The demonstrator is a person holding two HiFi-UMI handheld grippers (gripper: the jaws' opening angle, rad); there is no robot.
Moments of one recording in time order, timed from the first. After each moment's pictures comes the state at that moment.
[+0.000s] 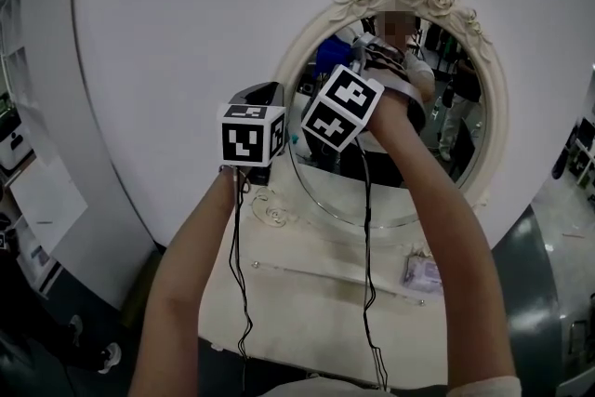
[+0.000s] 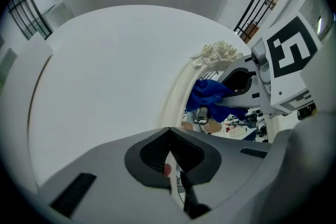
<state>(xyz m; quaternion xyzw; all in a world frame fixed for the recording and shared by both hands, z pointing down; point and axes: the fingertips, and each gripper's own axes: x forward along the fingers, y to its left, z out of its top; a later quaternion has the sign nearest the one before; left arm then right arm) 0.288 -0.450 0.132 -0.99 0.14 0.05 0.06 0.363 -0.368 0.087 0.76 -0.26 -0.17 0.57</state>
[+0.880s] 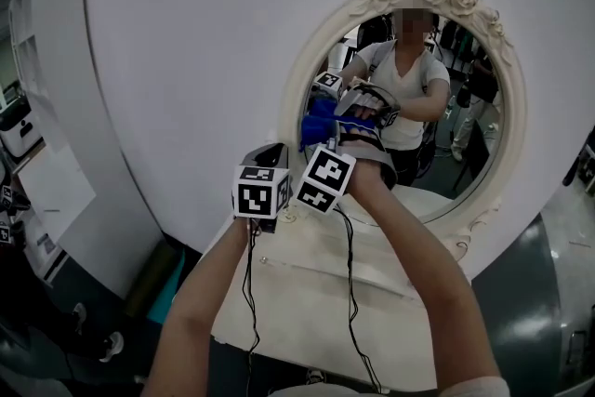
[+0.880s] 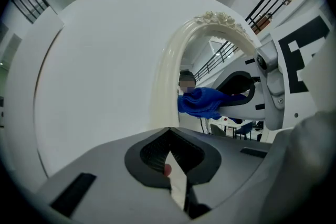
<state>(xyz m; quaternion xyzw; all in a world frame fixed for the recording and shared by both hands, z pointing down) 0.279 -0.466 0.290 -0.99 0.15 -0.03 0.01 0.339 -0.412 0.262 0.68 -0.35 -0.14 0.63</state>
